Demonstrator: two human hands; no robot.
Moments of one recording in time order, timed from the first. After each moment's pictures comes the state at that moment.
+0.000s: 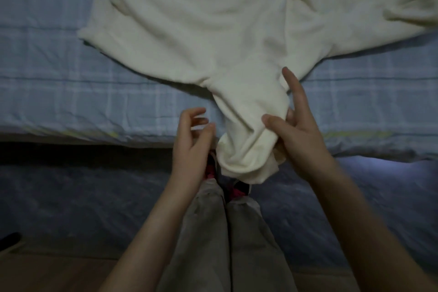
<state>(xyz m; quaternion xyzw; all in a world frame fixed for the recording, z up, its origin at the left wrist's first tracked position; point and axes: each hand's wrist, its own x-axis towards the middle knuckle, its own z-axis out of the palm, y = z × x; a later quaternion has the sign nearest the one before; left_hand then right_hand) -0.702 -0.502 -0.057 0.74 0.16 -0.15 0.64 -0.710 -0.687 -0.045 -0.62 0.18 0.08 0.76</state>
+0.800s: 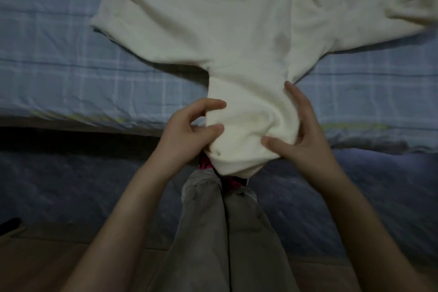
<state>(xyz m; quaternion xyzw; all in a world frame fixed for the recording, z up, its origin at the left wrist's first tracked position) -0.687 -0.464 -0.035 0.73 0.02 -0.27 0.63 -0.749 -0.692 -0.029 -0.75 0.13 0.11 0.64</state>
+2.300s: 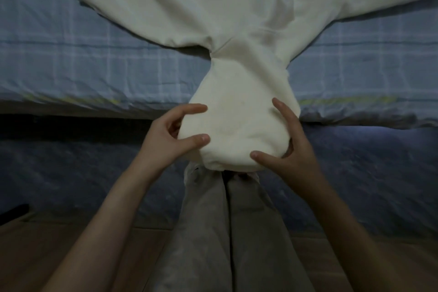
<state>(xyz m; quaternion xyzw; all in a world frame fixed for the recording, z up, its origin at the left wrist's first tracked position) -0.729 -0.424 -0.055 0.71 0.06 -0.30 0.63 -0.809 -0.668 -0.060 -0.73 0.17 0.12 0.65</state>
